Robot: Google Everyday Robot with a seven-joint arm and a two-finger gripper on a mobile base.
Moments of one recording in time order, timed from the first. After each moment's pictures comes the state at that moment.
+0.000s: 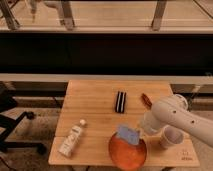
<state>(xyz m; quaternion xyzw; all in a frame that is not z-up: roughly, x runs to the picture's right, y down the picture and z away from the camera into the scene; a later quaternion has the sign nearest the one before) 0.177 0.207 0.703 -0.26 -0.17 -0.20 0.93</state>
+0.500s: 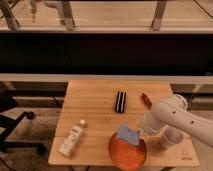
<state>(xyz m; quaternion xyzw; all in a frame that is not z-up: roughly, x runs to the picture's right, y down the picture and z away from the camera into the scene) 0.176 0.208 0.703 -0.26 -0.17 -0.21 0.93</state>
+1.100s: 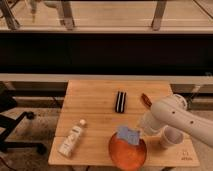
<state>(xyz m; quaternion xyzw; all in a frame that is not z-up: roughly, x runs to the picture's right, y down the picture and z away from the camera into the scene) 0.176 0.208 0.703 -0.26 -0.17 -0.21 0.93</state>
